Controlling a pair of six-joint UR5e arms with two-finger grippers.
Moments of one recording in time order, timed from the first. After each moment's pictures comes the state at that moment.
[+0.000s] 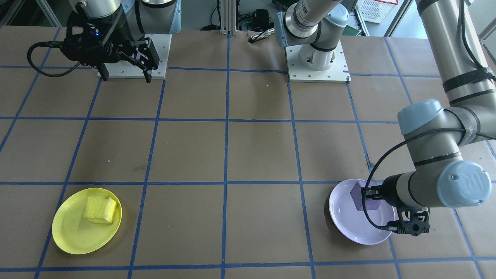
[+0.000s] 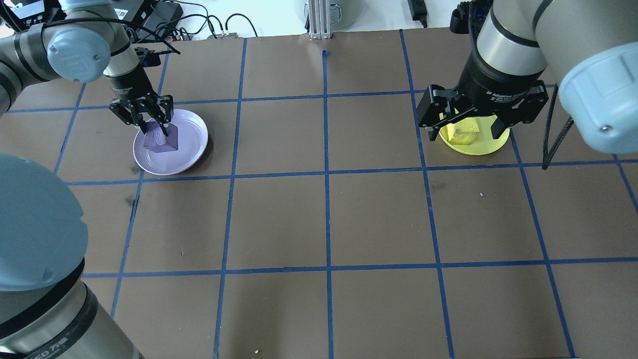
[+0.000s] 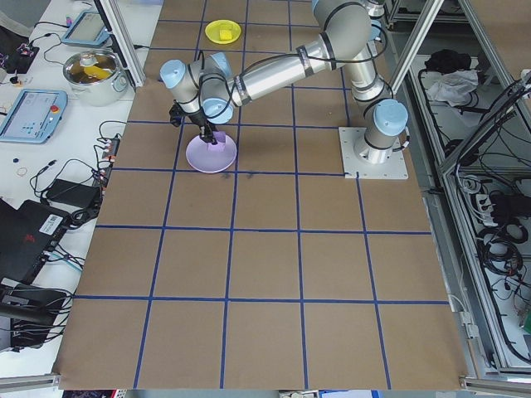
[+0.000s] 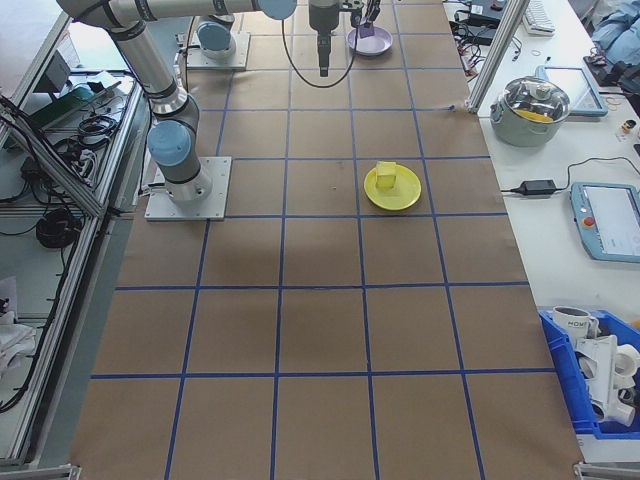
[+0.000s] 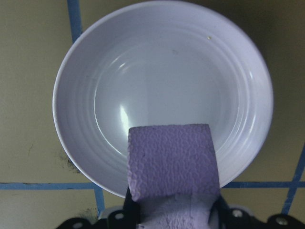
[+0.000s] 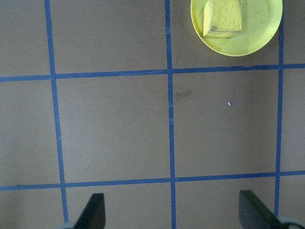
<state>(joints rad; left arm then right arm) -1.34 -2.13 -1.37 -1.48 1.63 0.20 1.64 -1.68 1.64 -1.56 -1.59 0.11</state>
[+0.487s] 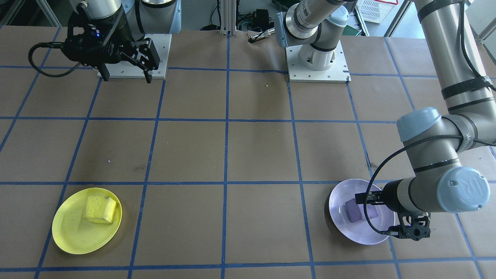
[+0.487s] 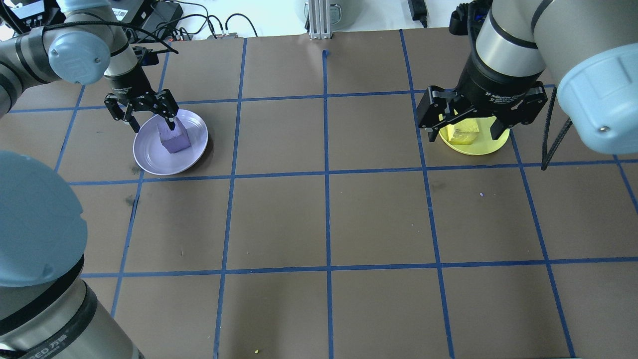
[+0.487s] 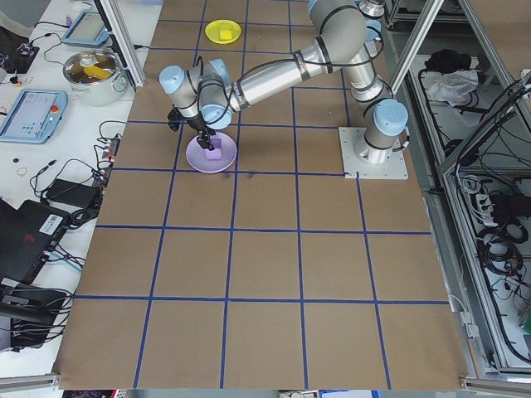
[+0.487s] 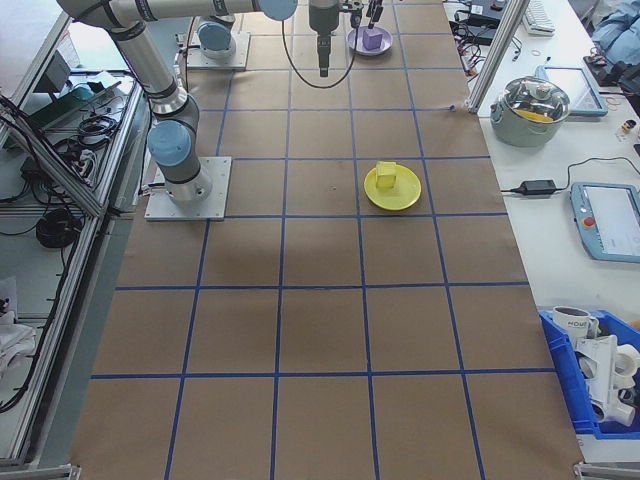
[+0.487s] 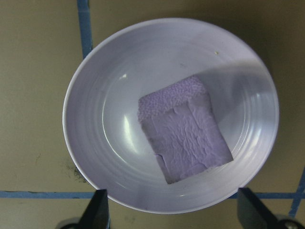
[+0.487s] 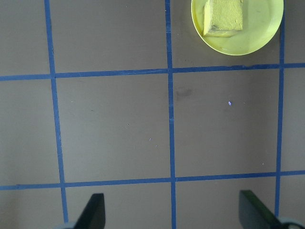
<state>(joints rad) -1.33 -2.14 -1.37 -1.44 1.63 0.20 1.64 -1.68 1.65 -1.57 -1.59 0.11</state>
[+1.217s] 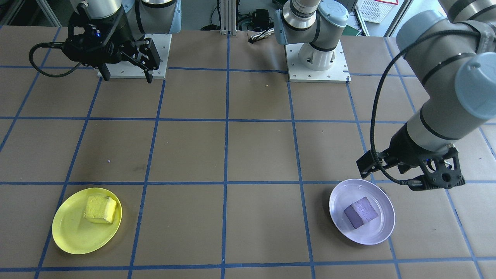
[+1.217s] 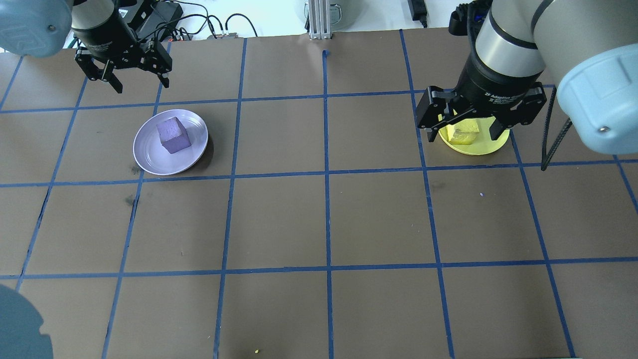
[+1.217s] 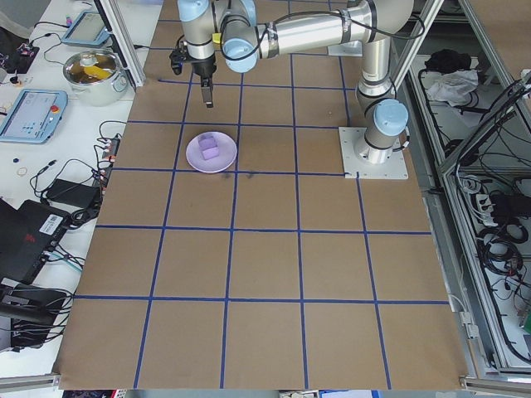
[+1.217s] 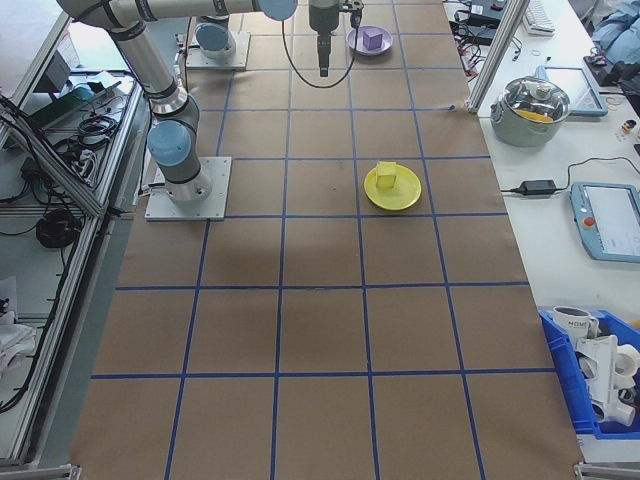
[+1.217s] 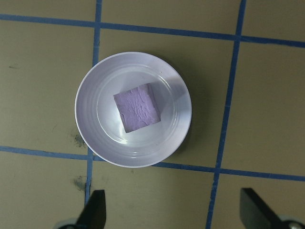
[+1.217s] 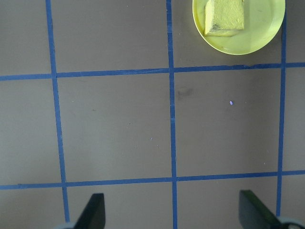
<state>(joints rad) -1.42 -1.87 -1.38 -1.45 1.60 0.04 1.64 -1.68 1.65 -1.57 -1.59 0.11</state>
